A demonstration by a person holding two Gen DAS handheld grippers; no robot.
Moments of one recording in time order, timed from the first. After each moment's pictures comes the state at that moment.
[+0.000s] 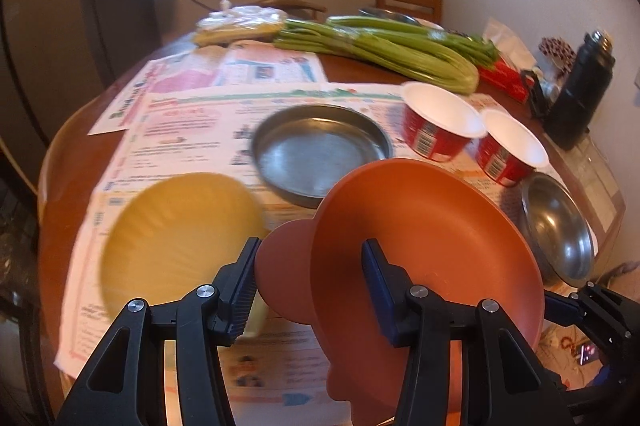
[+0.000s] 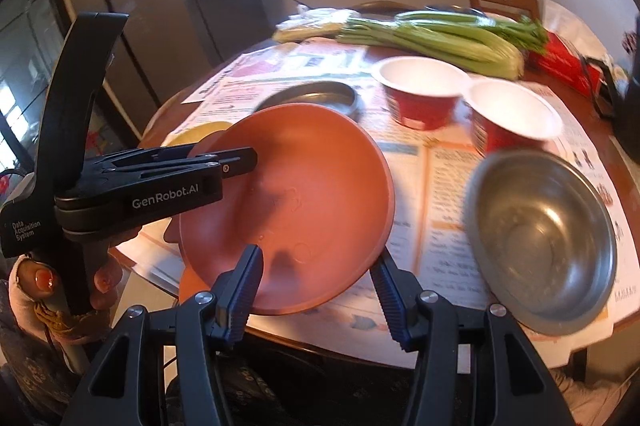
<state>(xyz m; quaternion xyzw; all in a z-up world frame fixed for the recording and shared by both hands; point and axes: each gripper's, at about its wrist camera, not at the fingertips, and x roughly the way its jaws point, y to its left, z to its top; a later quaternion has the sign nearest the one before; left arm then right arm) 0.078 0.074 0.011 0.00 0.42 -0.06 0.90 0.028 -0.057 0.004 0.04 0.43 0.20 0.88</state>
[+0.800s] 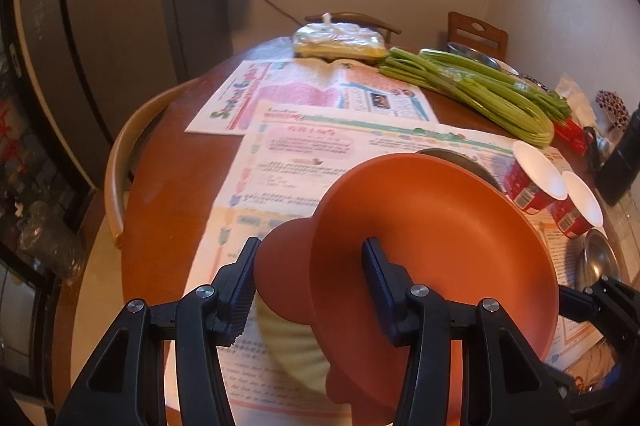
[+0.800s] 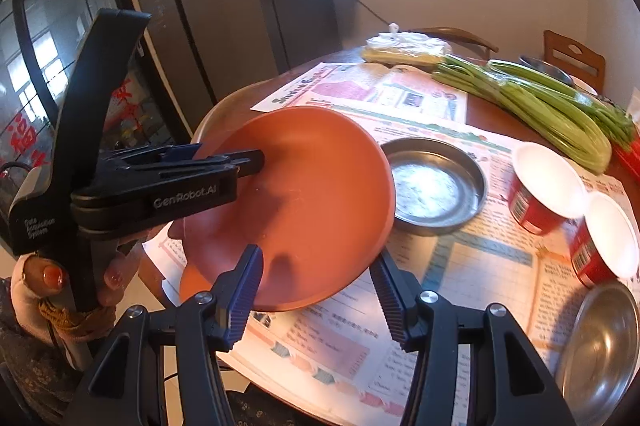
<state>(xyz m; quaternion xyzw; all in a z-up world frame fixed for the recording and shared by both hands) 0.089 0.187 0.030 -0.04 0.41 0.04 0.91 0.072 0.055 0.034 -0.03 0.40 0.29 0.87</state>
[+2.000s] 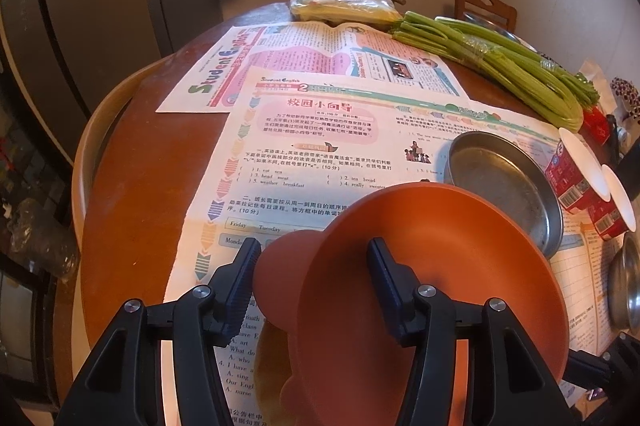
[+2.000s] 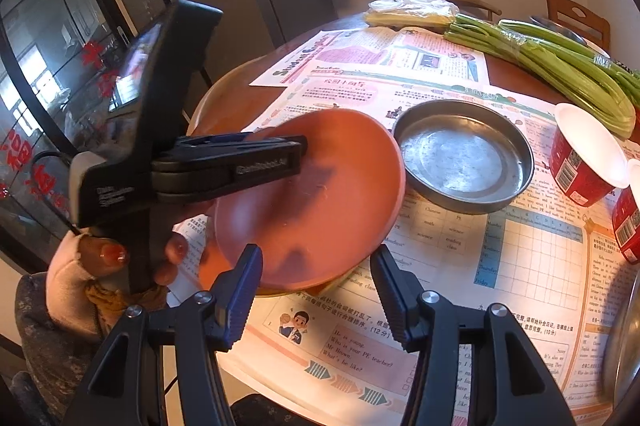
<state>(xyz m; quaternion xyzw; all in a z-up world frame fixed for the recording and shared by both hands) 0.156 0.197 -0.019 -0.03 0.45 0.03 0.89 0.088 0.084 0.006 0.01 0.45 0.27 0.85</state>
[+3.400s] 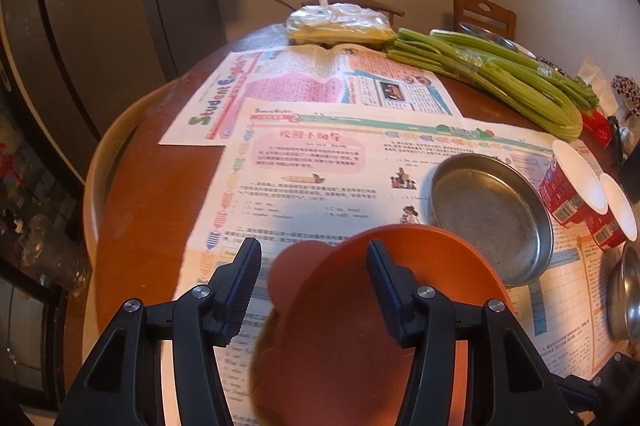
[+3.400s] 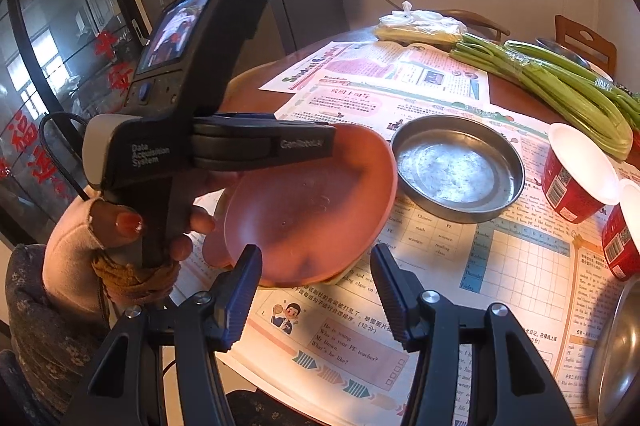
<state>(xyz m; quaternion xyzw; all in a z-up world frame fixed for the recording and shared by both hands) 0.158 0.182 0.006 -0.01 0.43 0.04 0.90 0.075 0.076 0.012 -0.01 0.43 0.29 0.86</state>
